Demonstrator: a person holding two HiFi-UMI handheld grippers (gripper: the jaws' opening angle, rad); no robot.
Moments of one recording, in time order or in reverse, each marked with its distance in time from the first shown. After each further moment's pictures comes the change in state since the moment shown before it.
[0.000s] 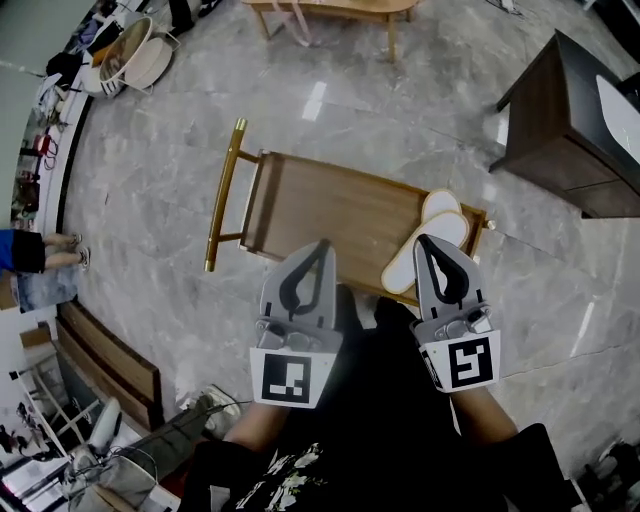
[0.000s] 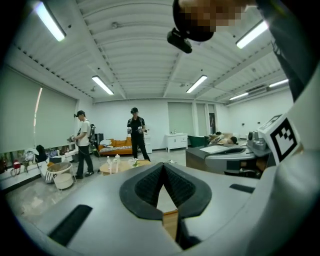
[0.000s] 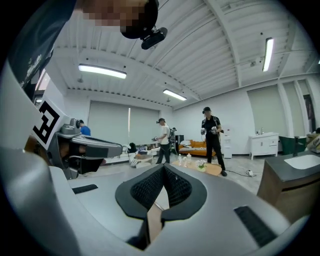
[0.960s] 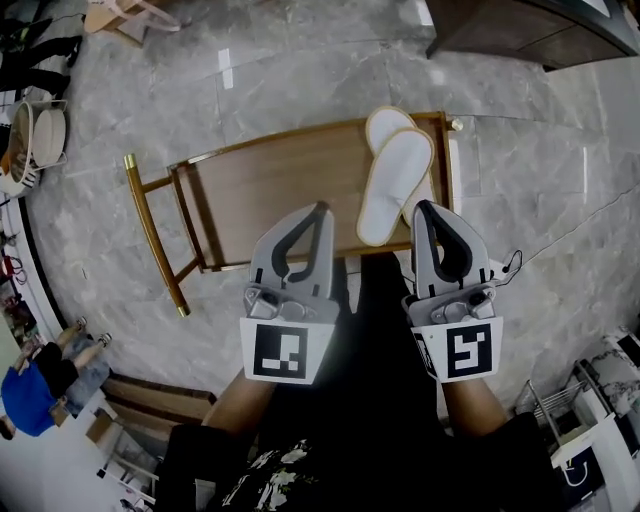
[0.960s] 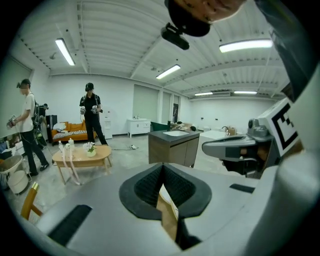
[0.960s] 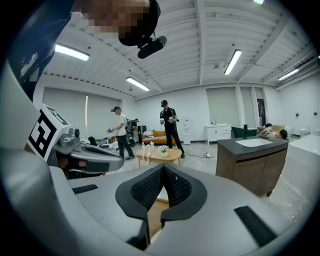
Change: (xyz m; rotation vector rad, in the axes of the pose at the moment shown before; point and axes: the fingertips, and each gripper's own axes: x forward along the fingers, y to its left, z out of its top) left arm 0.082 -0.074 -0.083 0.088 0.173 -0.493; right arm -0.048 -0.052 -0.078 0.131 0.119 -0.476
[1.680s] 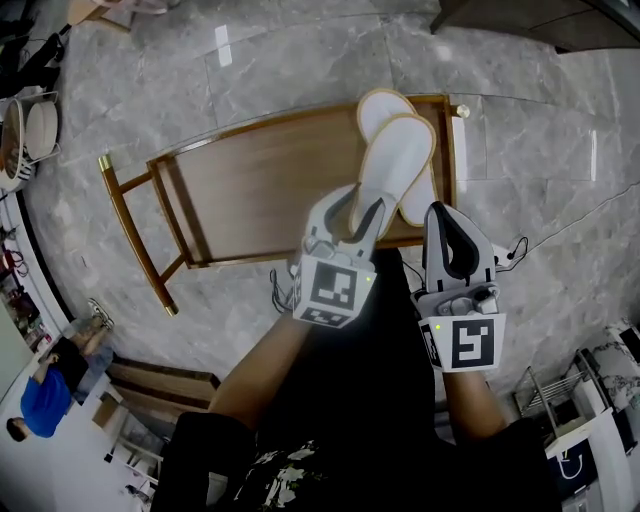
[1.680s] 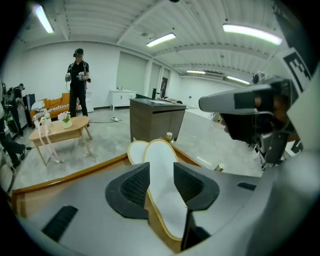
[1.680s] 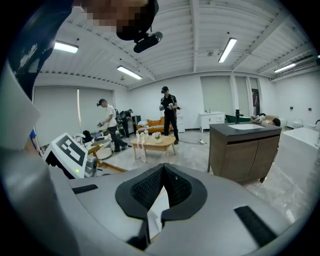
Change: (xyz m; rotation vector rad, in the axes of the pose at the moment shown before) left arm 0.096 -0.075 -0.130 -0.023 0.267 -0.197; right arm -0.006 -0.042 -0.076 0.050 0.131 -0.055
